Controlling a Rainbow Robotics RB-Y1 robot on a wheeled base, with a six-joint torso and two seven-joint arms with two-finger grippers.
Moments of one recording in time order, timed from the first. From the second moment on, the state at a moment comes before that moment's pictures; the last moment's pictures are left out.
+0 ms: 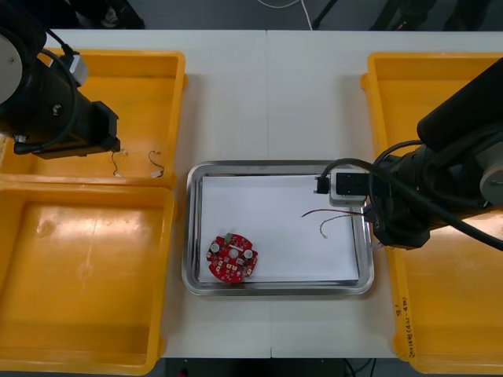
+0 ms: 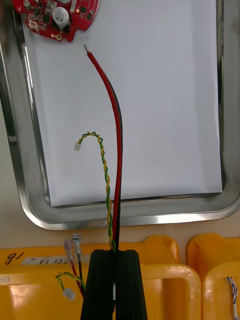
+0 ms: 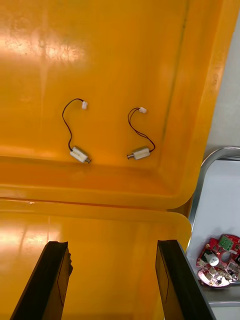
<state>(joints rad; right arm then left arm) -0.56 -0.89 0.40 -2.29 -1.02 1.73 2.04 -0.65 0.74 -0.09 -1.98 0.82 1.91 -0.89</state>
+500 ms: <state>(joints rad) -0.57 -0.75 0.56 -2.23 -0.83 1.73 2.04 -0.65 0.74 -0.05 -1.78 0.79 1.88 -1.16</state>
